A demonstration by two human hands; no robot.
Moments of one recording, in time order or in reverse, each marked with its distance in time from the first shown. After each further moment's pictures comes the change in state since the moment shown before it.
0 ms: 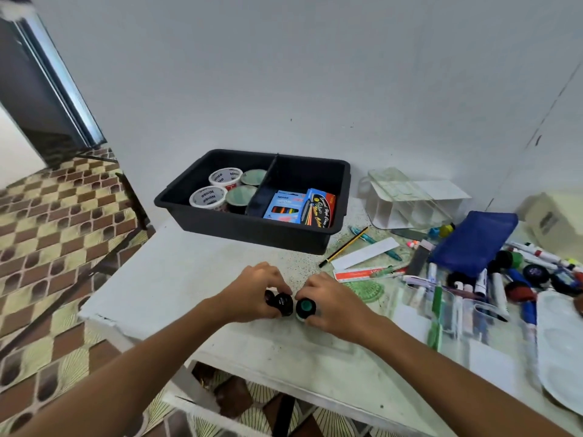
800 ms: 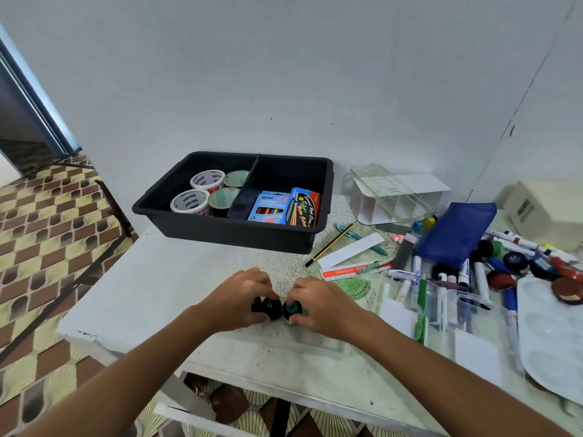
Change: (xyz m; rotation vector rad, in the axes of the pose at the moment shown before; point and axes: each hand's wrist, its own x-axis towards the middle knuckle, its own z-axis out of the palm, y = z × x) left_hand 0.001 -0.001 0.004 0.166 0.001 0.205; right_hand -0.002 0.002 -0.001 -0.038 0.039 -0.017
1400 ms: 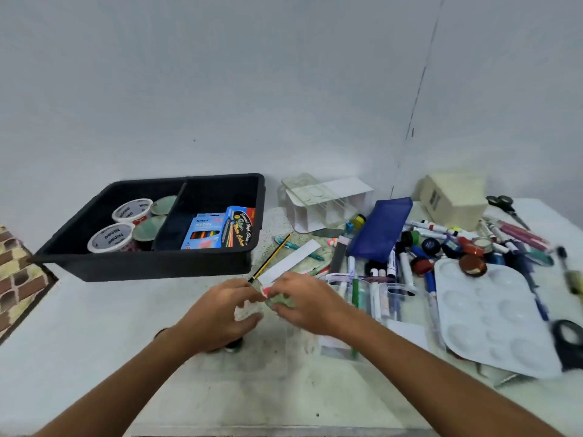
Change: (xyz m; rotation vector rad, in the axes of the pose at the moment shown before) left_hand 0.061 0.045 0.005 -0.141 0.106 0.046; right_hand -0.045 0.042 -0.040 0.137 0.187 0.179
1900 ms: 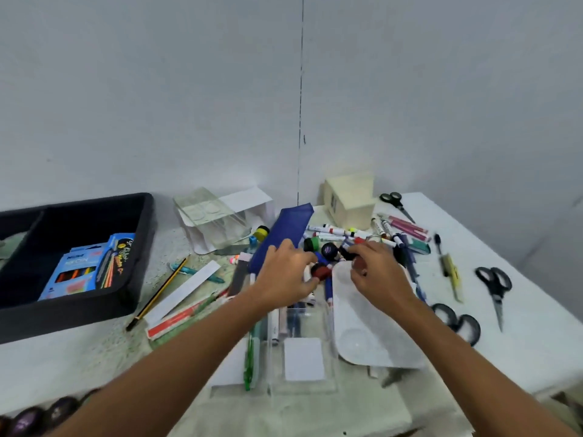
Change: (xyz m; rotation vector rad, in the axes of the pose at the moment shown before) left_hand 0.218 0.164 0.121 0.185 -0.054 0.142; right_hand -0.158 0.184 -0.120 -0.209 0.462 0.640
